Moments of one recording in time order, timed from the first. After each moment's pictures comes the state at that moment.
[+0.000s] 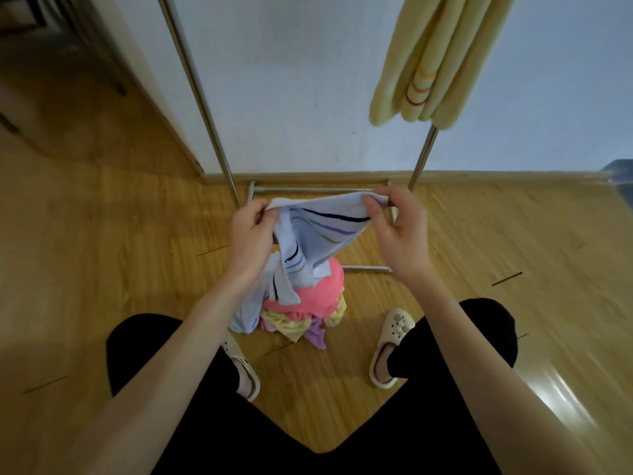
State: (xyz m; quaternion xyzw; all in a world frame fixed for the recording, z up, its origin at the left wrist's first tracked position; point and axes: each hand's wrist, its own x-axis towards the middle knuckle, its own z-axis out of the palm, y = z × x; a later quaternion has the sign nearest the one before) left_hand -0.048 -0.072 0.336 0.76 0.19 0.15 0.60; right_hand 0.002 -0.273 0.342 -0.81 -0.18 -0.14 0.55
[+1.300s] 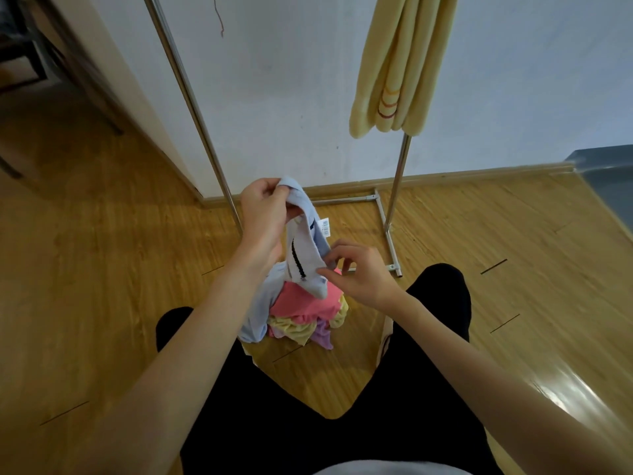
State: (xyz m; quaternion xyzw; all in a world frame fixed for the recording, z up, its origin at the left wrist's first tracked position) left_hand -0.078 -0.107 0.434 0.66 0.22 0.14 0.71; right_hand -0.081 -0.263 0.337 -0.83 -0.30 -0.01 0.47
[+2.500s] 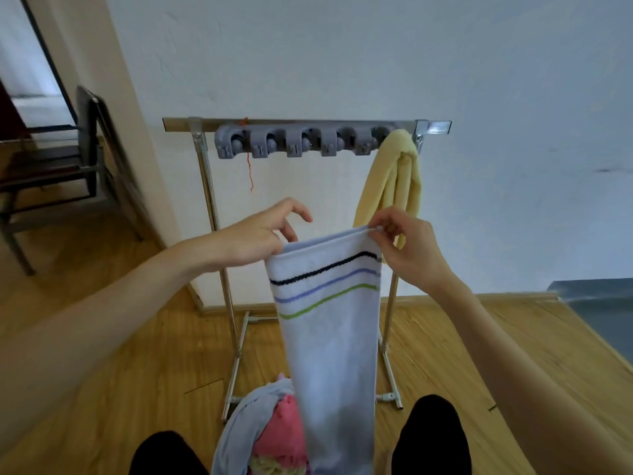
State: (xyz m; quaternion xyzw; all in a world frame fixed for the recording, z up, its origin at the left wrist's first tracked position) left_hand -0.040 -0.050 0.599 0.92 -0.13 -0.07 0.37; right_hand 0.027 -0.301 0.540 -0.81 -0.32 -0.25 0.42
